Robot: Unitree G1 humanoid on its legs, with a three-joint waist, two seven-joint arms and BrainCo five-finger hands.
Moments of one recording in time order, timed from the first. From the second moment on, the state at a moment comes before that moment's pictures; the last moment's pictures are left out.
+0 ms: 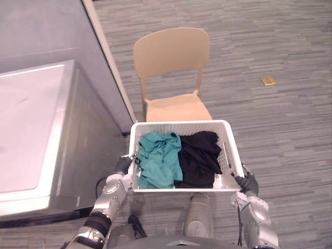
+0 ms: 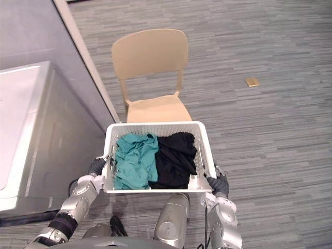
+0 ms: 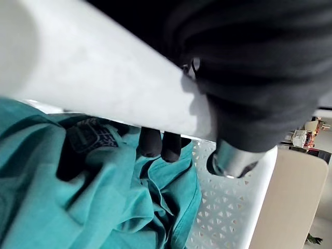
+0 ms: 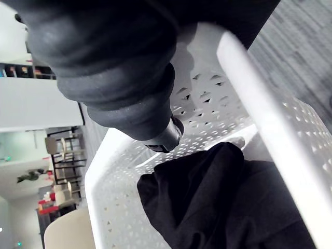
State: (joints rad) left arm -0.18 0.10 -0.26 0.59 -0.60 -0.07 0.12; right arm 0.17 -0.20 -0.24 0.17 0.40 -0.03 -0.08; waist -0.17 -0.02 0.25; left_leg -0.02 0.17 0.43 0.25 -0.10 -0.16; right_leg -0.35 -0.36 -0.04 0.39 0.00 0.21
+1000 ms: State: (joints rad) left arm -1.02 0.17 -0.08 0.93 -0.74 -0.12 0.28; right arm -1.03 -0.59 0.13 0.52 0.48 0.00 -0.23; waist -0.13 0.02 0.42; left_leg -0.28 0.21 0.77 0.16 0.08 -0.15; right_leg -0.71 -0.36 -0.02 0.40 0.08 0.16
